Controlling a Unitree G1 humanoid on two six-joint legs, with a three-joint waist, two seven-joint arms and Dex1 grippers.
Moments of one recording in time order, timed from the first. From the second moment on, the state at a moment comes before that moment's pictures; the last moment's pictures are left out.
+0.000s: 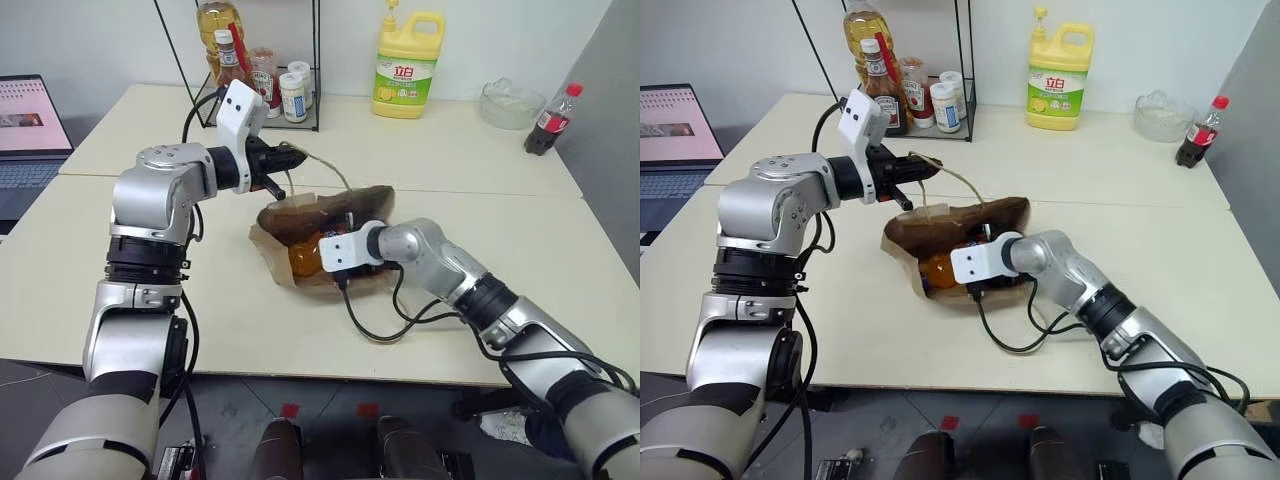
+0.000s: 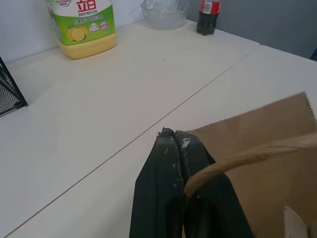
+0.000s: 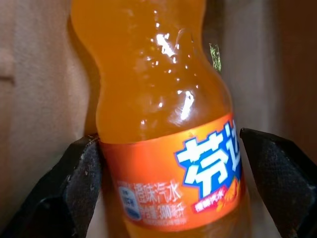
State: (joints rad) left arm -1.03 0.55 0.00 0.33 -0.28 0.71 -0.88; right arm -0.99 -0.34 0.69 0.47 -0.47 -0.04 0.71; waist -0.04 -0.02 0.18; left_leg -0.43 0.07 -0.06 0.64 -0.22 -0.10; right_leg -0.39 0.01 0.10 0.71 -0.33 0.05
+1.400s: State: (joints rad) left arm -1.05 0.51 -0.01 0.45 -0.24 0.60 -0.86; right arm -0.61 -0.53 0.15 -0.12 0.02 -0.14 0.72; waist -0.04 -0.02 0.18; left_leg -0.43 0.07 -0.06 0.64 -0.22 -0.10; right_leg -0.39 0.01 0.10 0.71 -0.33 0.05
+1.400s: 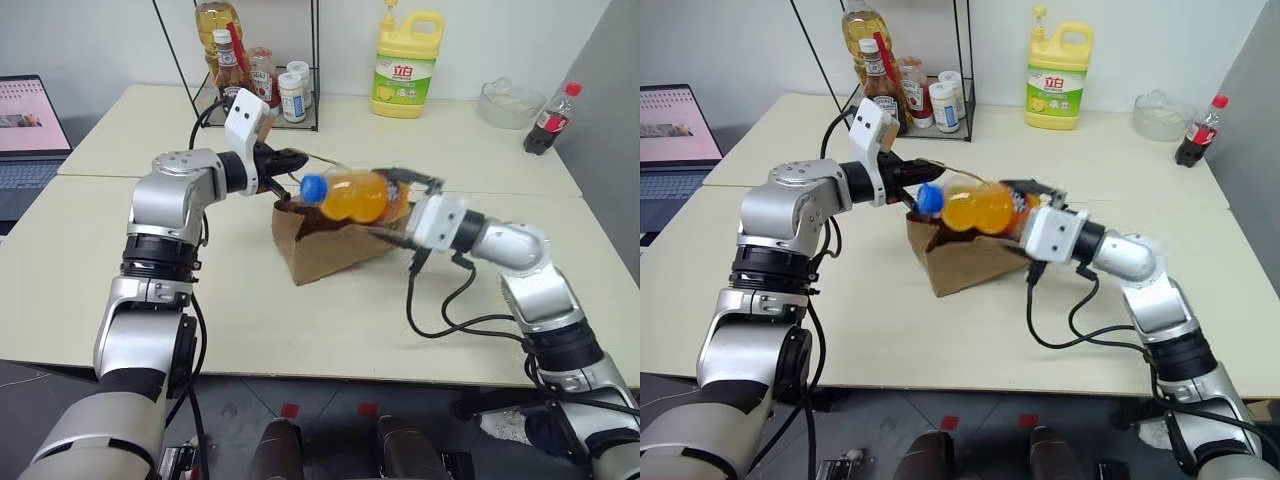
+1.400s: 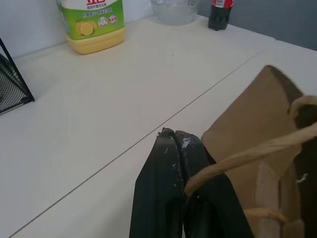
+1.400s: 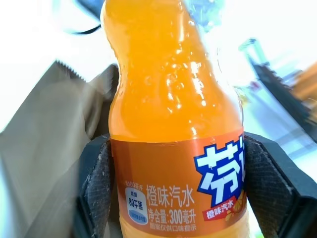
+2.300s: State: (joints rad) left arm -1.05 0.50 -0.03 0.44 -0.23 0.58 -0.87; right arm -0.47 -0.96 0.19 0.11 -0.19 0.17 0.88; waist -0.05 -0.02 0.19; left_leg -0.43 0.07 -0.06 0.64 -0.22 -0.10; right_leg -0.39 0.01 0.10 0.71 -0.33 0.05
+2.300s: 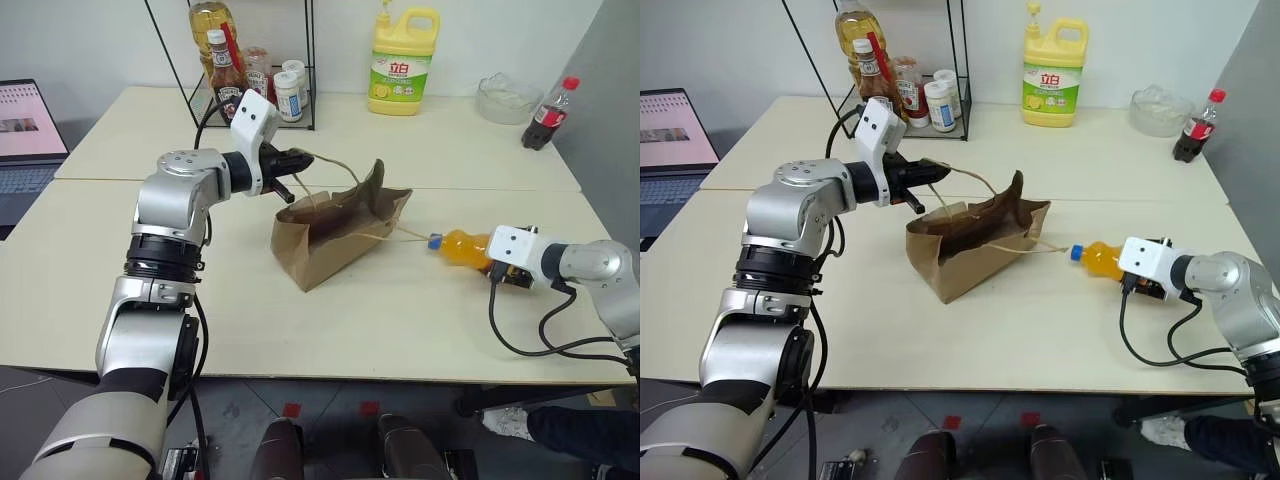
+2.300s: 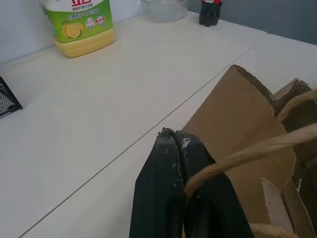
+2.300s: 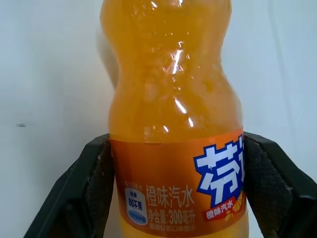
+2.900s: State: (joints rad) left arm -1.00 0.55 -0.01 0.41 -0.24 0.61 -0.84; right arm -0.50 -0.95 0.13 -0.02 -0.11 0.26 0.96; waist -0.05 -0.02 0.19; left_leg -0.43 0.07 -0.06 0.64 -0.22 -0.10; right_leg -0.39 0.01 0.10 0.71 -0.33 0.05
